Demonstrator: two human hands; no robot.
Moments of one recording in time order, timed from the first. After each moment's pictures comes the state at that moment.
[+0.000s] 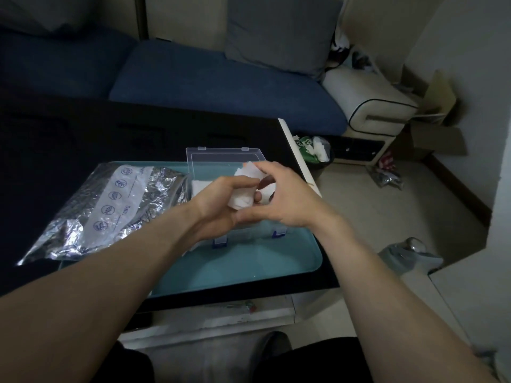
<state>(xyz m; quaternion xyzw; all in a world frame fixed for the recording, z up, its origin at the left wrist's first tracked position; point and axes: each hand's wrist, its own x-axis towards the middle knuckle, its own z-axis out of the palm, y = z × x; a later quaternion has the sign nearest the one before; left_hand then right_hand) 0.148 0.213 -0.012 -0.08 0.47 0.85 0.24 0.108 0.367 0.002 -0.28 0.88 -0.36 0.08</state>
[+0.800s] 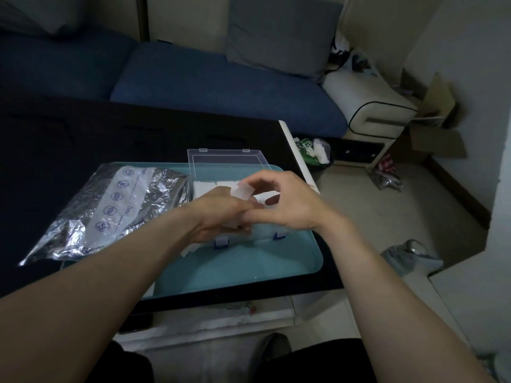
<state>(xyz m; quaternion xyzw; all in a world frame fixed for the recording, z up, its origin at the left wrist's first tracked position) 0.151 0.210 -0.019 -0.08 0.64 0.74 0.20 0.108 0.371 0.003 -0.31 0.86 -0.38 0.13</state>
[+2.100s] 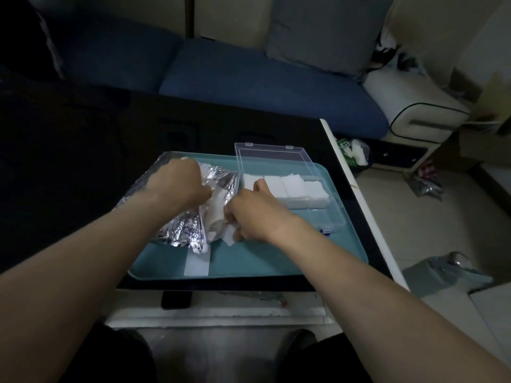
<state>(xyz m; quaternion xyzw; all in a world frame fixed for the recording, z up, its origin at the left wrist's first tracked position) 0.172 0.076 -0.030 -0.17 0.97 0.14 -0.04 0.149 0.238 -0.026 -0.45 0.88 0.10 0.08</state>
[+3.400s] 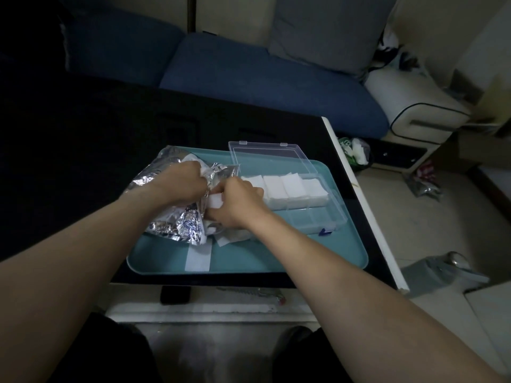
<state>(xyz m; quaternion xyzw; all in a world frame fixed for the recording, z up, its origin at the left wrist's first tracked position) 0.175 0.071 -0.032 -0.16 0.95 0.27 0.05 0.155 0.205 -0.038 -0.26 0.93 -0.22 0.15</state>
